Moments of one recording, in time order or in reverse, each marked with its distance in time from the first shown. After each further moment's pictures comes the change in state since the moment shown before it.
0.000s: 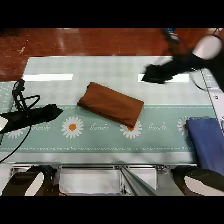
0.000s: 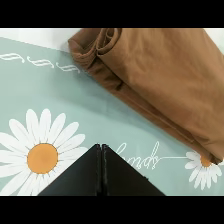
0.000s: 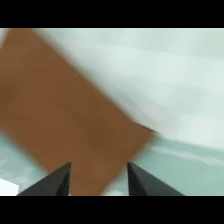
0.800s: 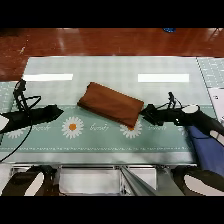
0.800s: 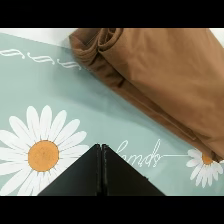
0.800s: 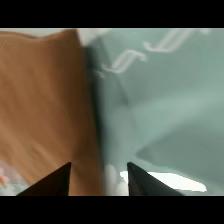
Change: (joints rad) left arm 0.000 -0.013 0.000 0.000 -0.005 0.002; right arm -0.075 -0.071 -0.705 0.781 -0.433 -0.312
